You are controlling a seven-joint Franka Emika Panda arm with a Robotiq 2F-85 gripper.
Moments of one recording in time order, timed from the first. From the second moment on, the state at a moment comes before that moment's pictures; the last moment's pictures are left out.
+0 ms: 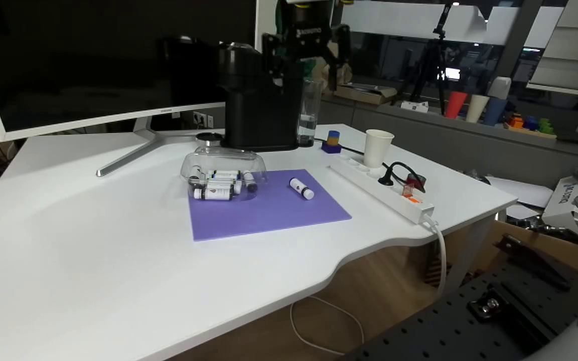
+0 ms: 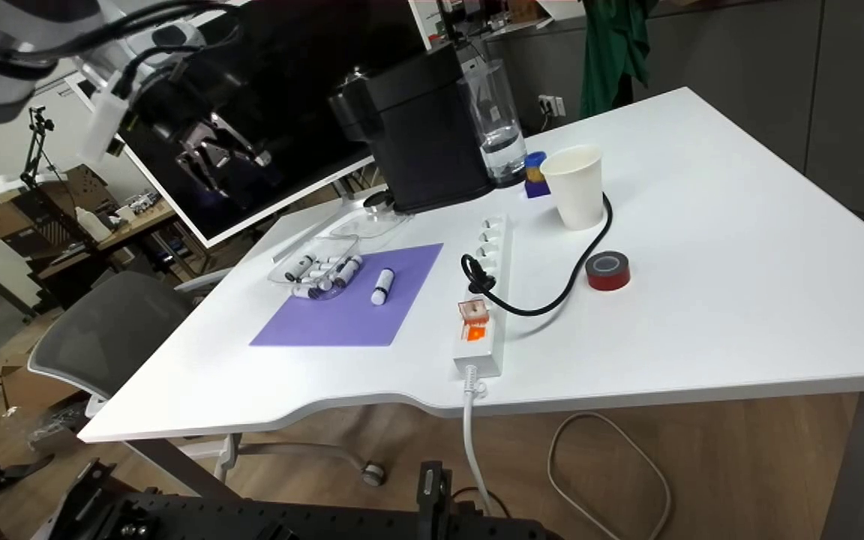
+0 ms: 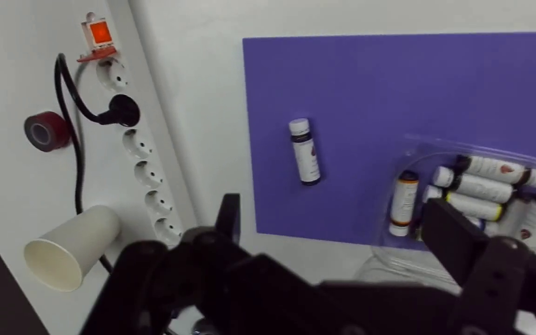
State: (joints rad) arm -0.02 -0.12 0.08 -2.48 -0.34 2.39 0.47
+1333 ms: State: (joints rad) arm -0.15 0.12 -0.11 -2.41 -0.19 2.56 -0.10
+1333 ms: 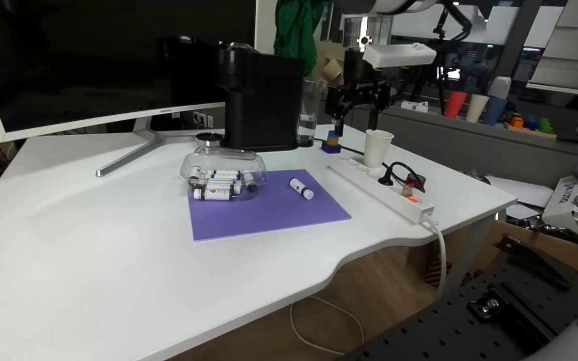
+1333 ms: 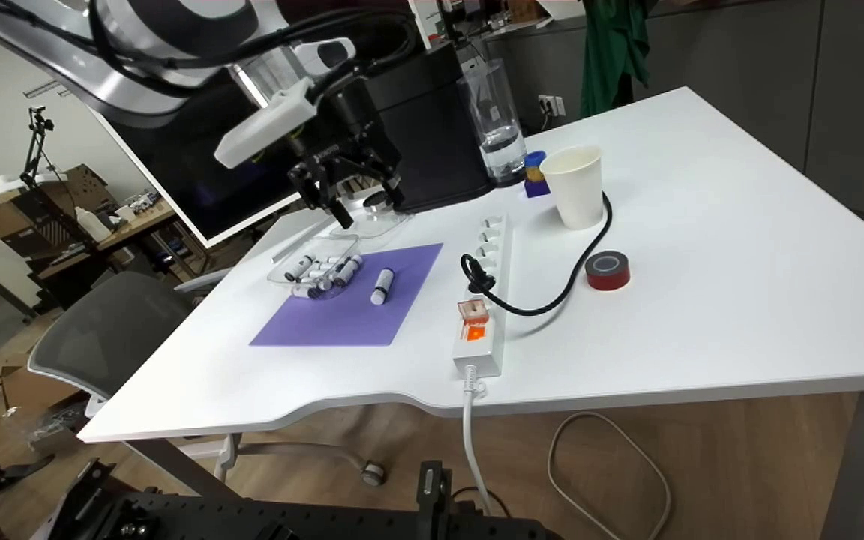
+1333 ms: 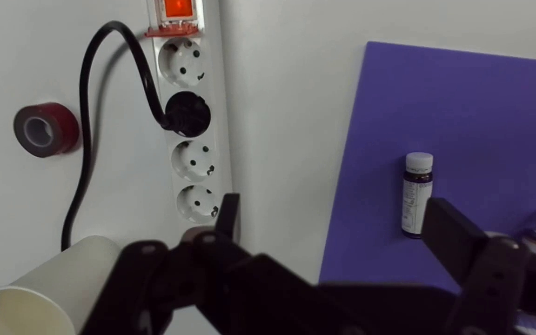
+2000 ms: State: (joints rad) arm -0.12 0.46 -0.08 -2.16 -0.10 2.54 -0.23
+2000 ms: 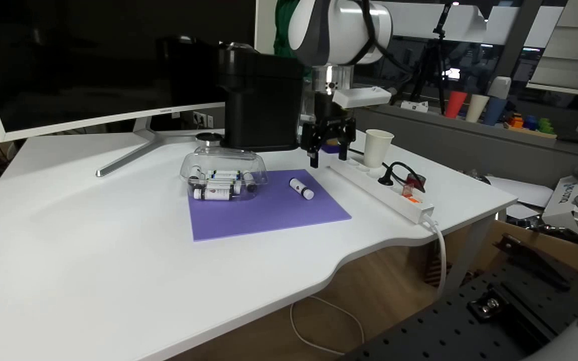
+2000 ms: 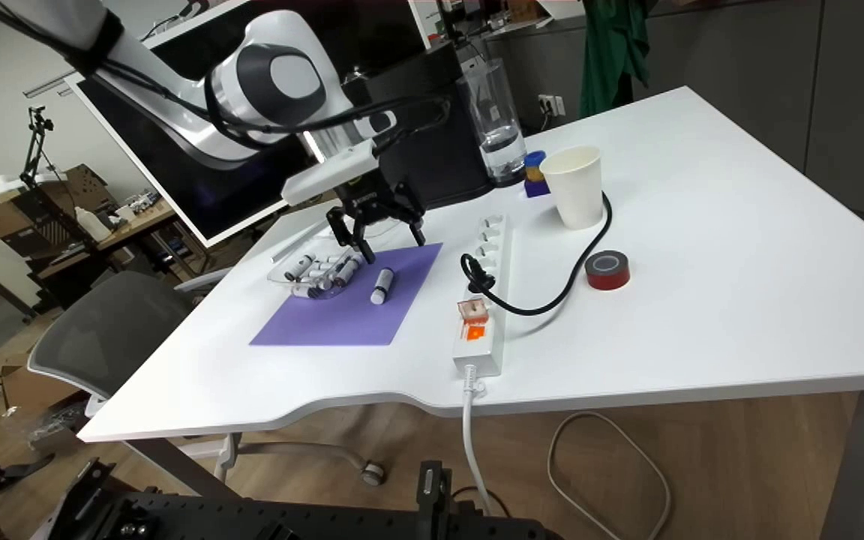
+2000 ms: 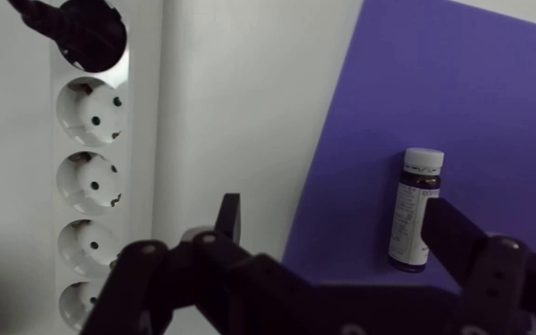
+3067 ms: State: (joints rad) arm 0.02 0.64 -0.10 -2.07 -0.09 2.70 -0.01
